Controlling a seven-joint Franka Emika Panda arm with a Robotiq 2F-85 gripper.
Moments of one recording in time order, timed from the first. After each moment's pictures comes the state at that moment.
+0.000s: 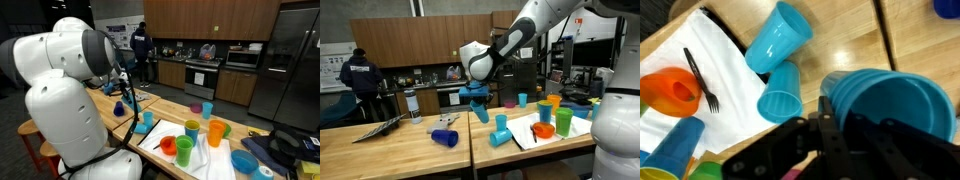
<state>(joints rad) 0.35 -0.14 0.35 -2.25 -0.32 2.16 1.47</state>
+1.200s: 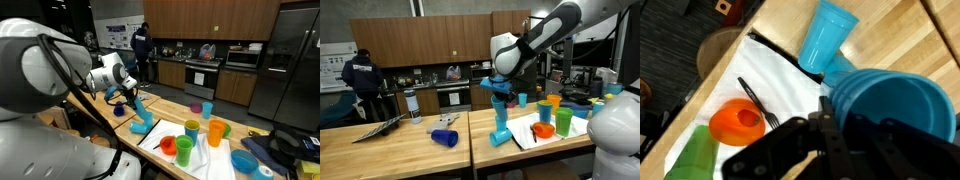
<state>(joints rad) 0.24 -0.55 0.32 -2.60 -0.07 2.23 1.52</state>
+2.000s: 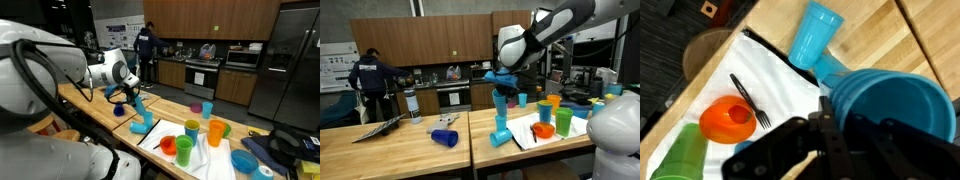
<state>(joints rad) 0.23 -0.65 0.30 -2.63 0.02 2.25 1.38</state>
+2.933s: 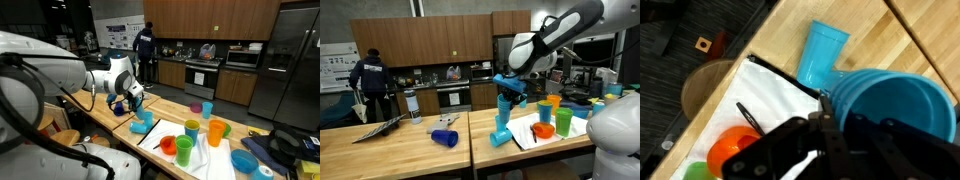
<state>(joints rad) 0.22 -0.73 0.25 -2.77 0.22 2.34 1.29</state>
